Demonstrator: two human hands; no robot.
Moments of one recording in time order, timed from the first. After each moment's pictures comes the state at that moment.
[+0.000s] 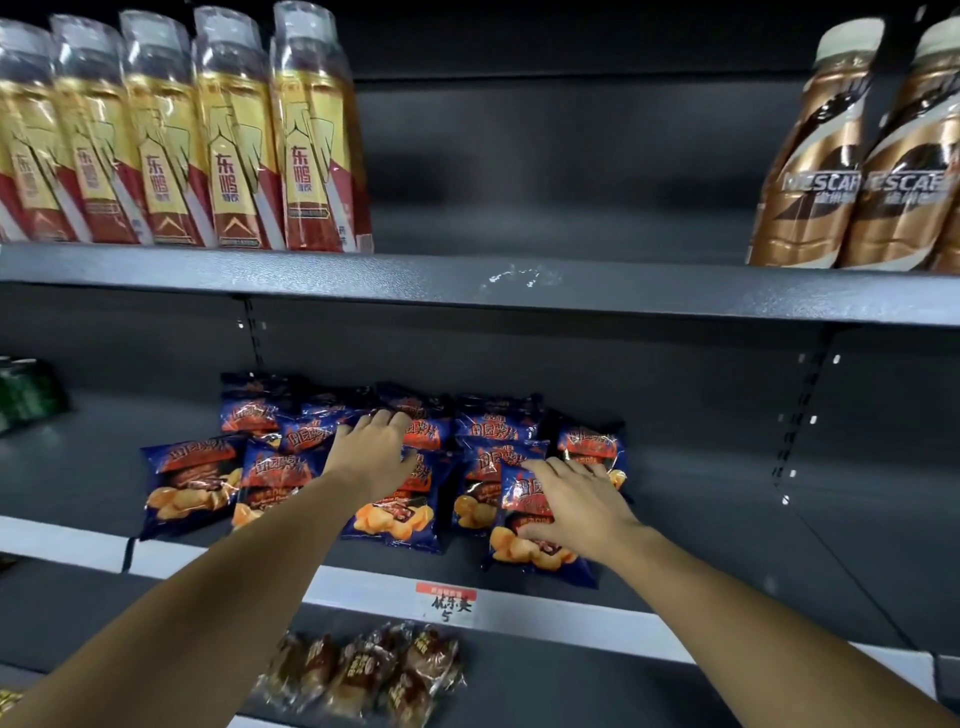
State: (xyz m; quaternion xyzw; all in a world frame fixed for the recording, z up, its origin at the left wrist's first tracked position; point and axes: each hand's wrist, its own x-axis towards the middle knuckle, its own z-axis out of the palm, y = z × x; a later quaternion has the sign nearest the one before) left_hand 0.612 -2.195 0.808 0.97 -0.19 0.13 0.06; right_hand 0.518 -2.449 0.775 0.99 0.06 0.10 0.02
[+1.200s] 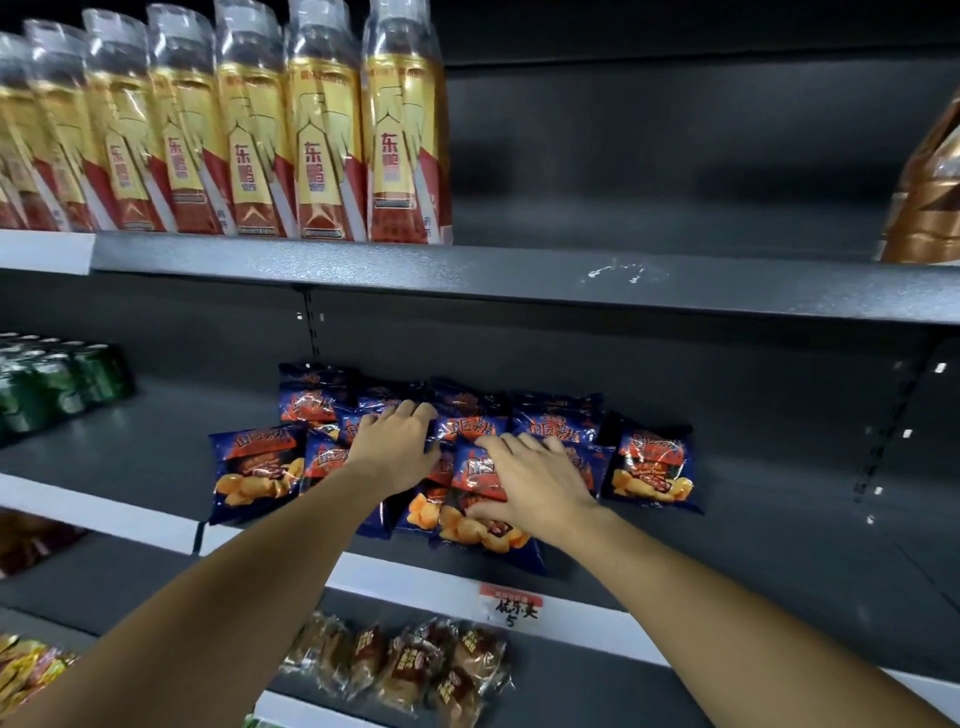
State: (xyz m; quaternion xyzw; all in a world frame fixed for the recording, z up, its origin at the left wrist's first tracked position) left_hand 0.628 -2.145 0.811 0.97 -0.18 0.15 0.06; right_hand 0.560 -2.333 0.794 0.97 0.16 0.19 0.03
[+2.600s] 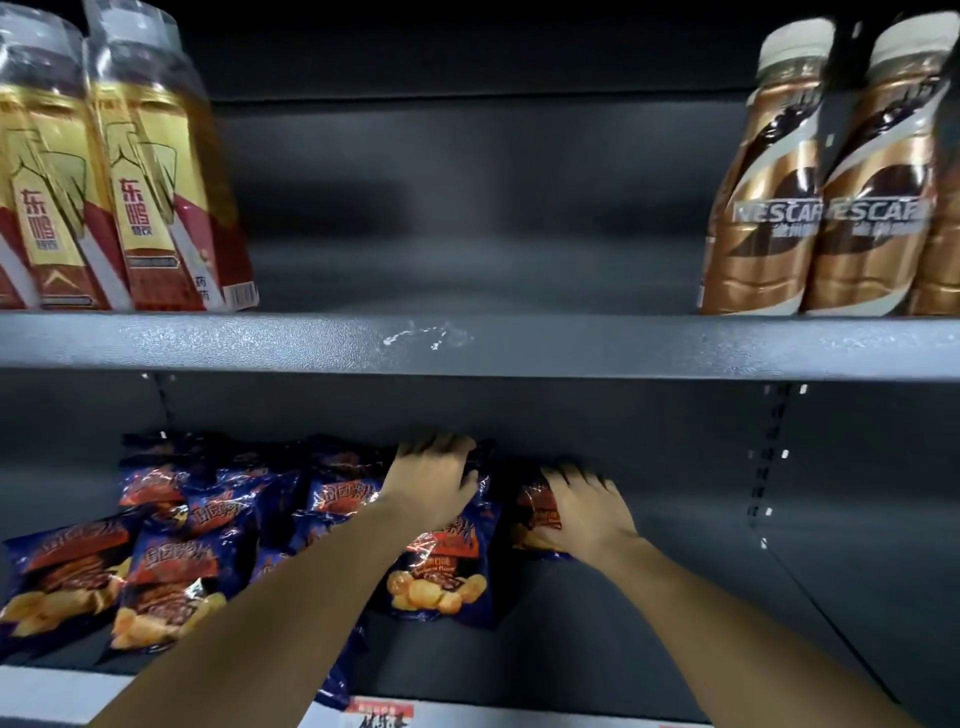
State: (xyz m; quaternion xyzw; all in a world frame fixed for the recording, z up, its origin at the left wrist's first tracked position) left_hand 0.651 -2.331 0.824 0.93 -0.30 0.18 0.04; right_hand 0.588 -2.540 0.775 0.99 -0.06 0.13 0.02
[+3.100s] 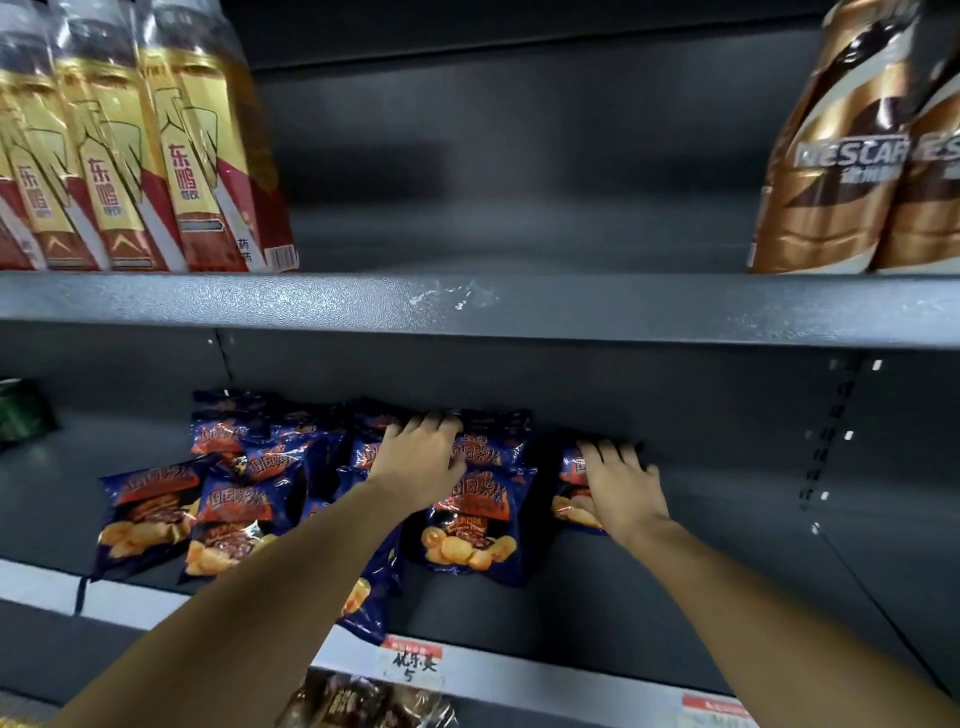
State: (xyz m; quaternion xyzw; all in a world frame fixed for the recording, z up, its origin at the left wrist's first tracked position) left_hand 0.638 -2.293 0.817 0.96 -0.23 0.15 0.03; right_hand 0.587 -2.543 0.761 0.99 -0.09 0.13 0.01
